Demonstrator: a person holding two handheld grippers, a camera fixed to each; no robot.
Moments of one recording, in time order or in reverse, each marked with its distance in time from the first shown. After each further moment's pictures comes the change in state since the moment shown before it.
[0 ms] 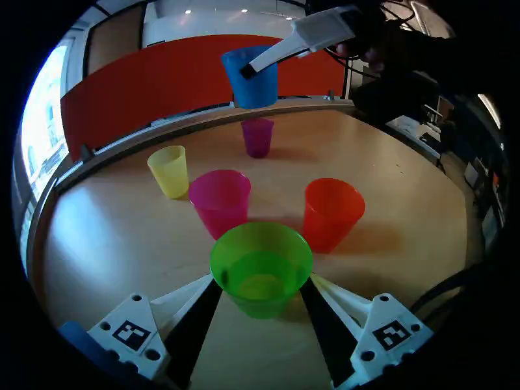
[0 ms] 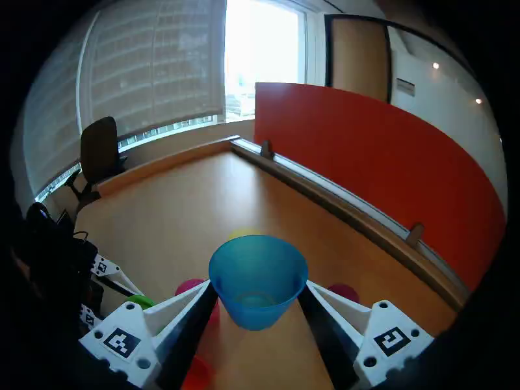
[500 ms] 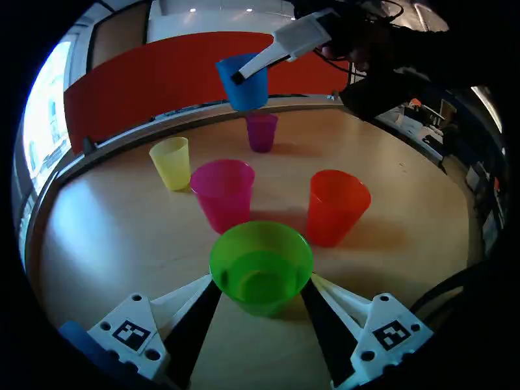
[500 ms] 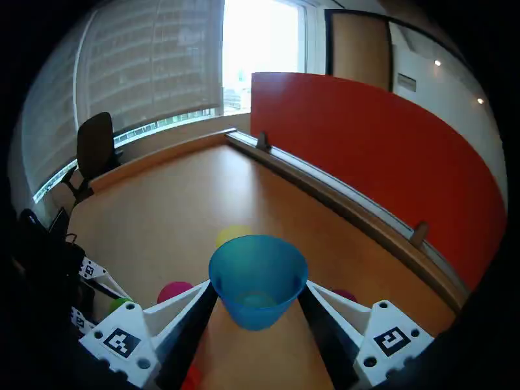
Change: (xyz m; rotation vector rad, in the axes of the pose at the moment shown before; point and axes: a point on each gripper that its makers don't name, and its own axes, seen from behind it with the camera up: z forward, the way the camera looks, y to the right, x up) left arm -0.013 -0.003 0.004 0.009 -0.001 -0.021; right arm -0.005 0.015 0.031 -0.001 -0.033 0.001
